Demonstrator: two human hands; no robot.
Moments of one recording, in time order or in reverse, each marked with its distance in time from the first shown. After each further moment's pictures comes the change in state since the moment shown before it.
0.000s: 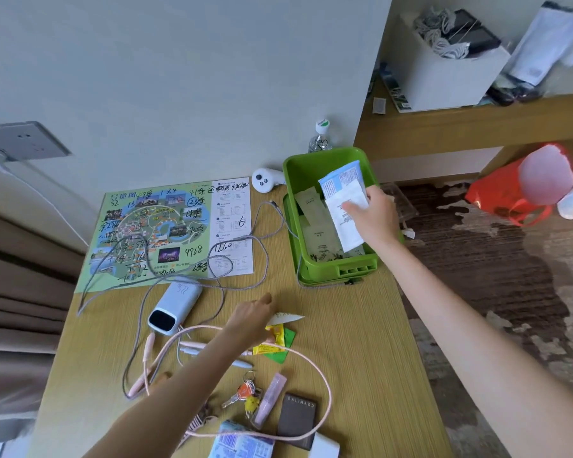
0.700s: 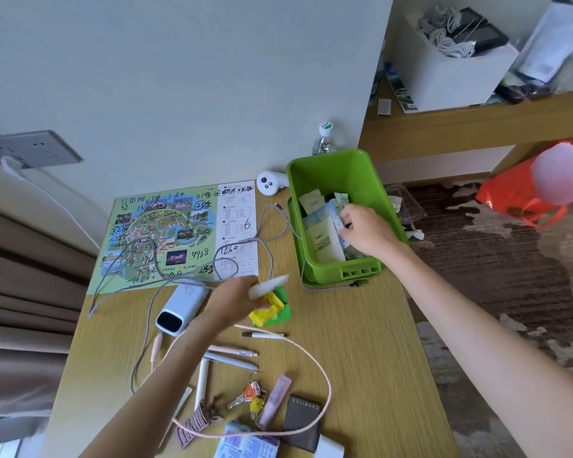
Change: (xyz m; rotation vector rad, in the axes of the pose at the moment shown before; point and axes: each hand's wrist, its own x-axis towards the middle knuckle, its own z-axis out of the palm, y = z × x) left_hand -0.020 -0.034 -0.058 -0.516 0.208 -0.241; right_hand 0.004 0.011 0.009 -0.373 -0.385 -0.240
